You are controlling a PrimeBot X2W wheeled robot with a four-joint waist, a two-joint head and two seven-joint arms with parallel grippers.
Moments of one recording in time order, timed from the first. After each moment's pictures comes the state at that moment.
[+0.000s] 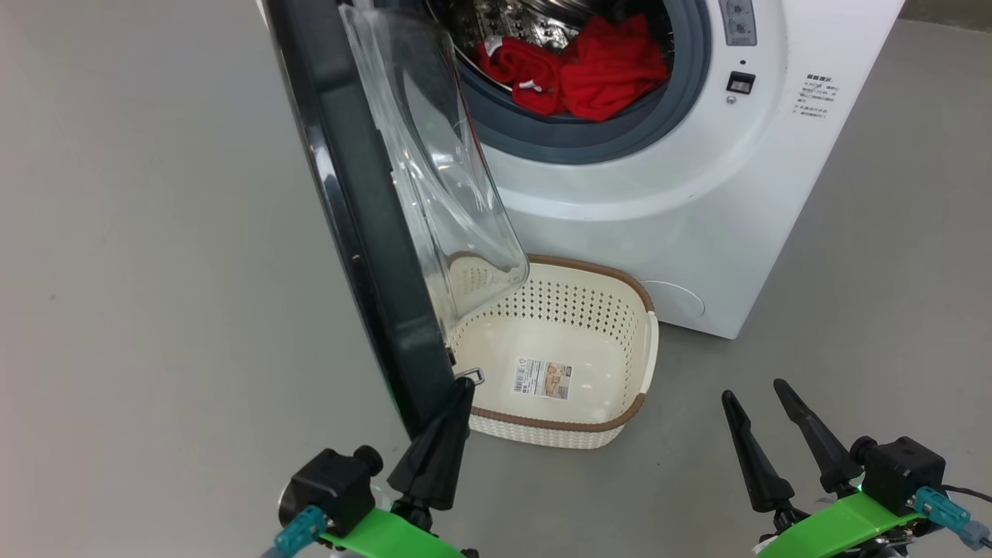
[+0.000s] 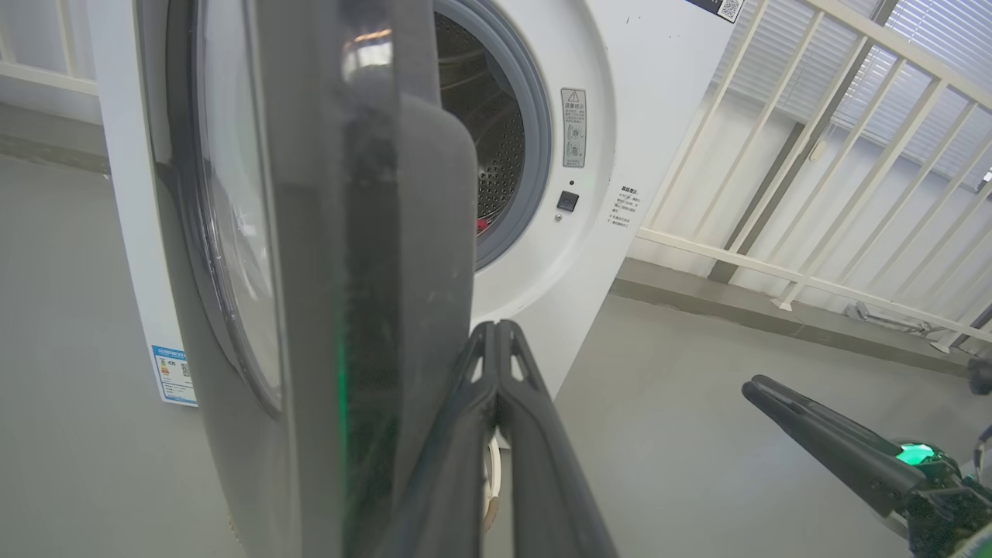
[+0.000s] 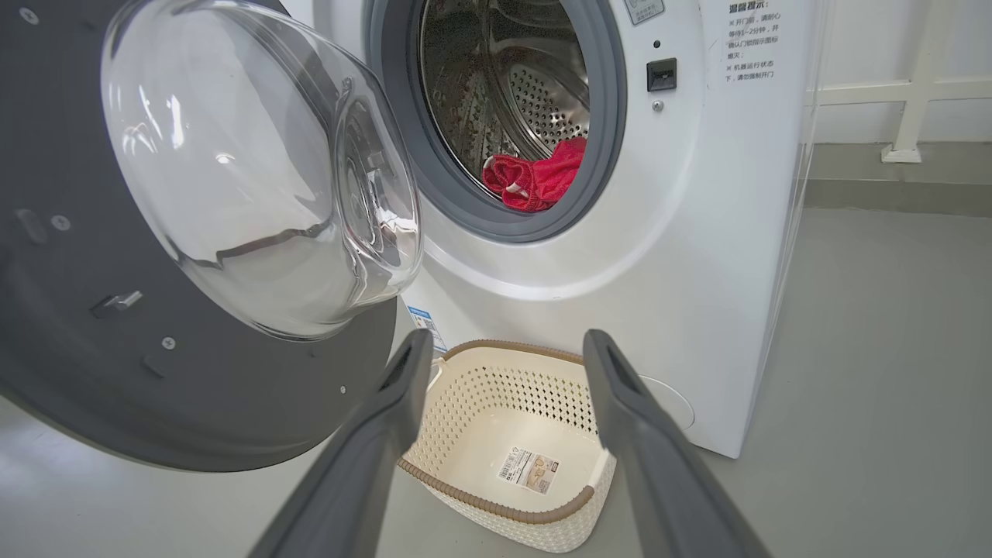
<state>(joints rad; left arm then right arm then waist) -0.21 0.04 -0.45 0.20 -0.46 -0.01 -0.26 -0.01 -0.16 0.15 0.22 0.46 0.12 -0.25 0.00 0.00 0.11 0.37</state>
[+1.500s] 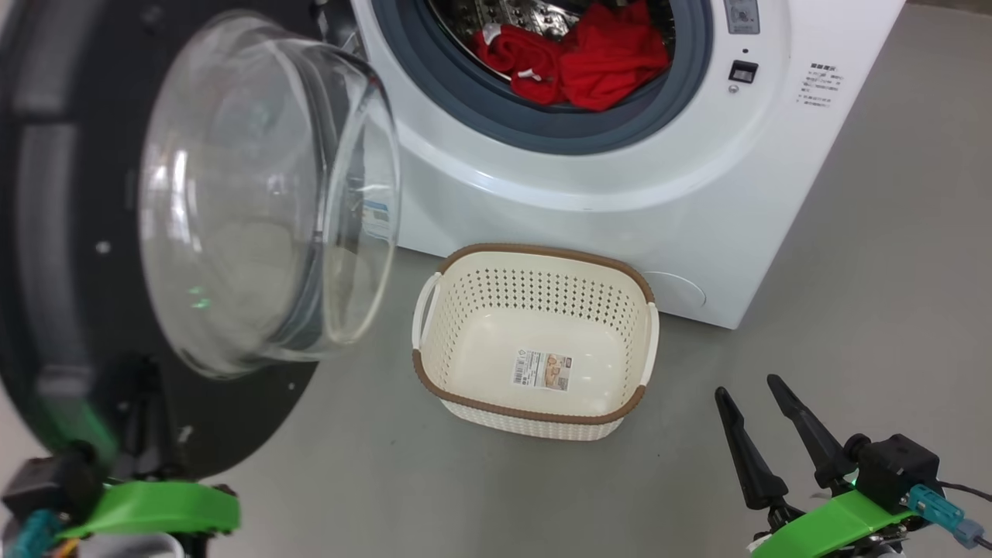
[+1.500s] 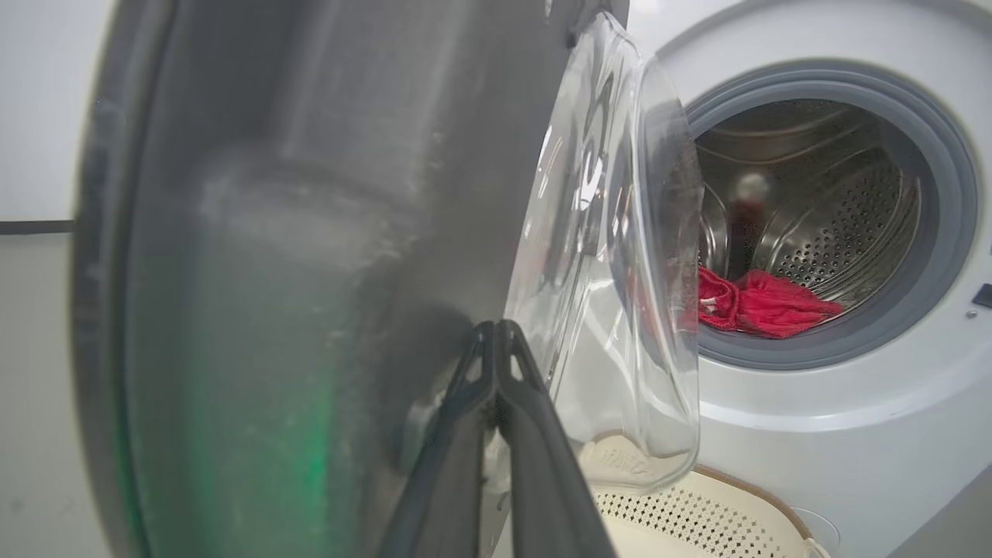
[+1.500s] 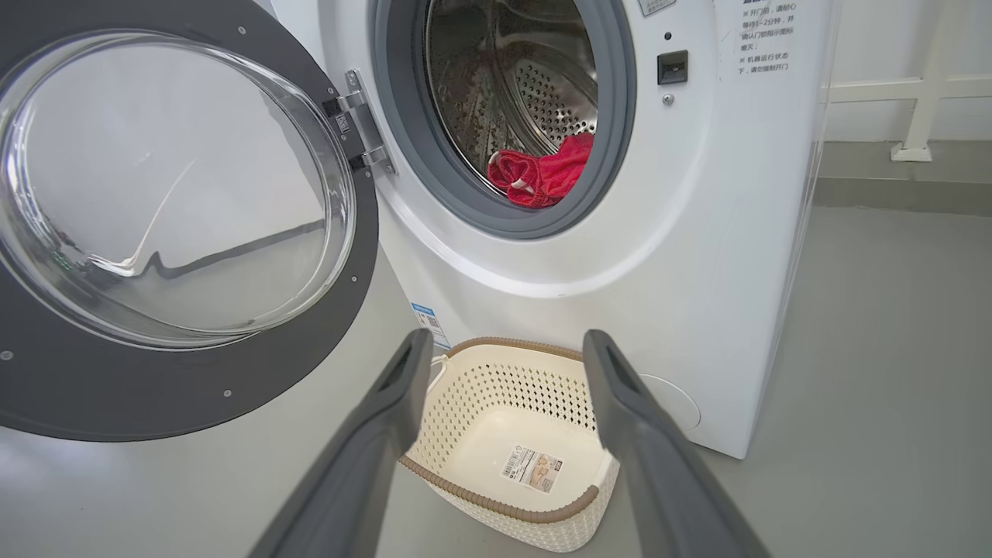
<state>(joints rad) -0.17 0.03 0.16 0.27 -0.28 -0.03 -0.26 -0.01 -0.16 0.15 0.21 0.44 0.12 -0.25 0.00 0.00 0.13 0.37</state>
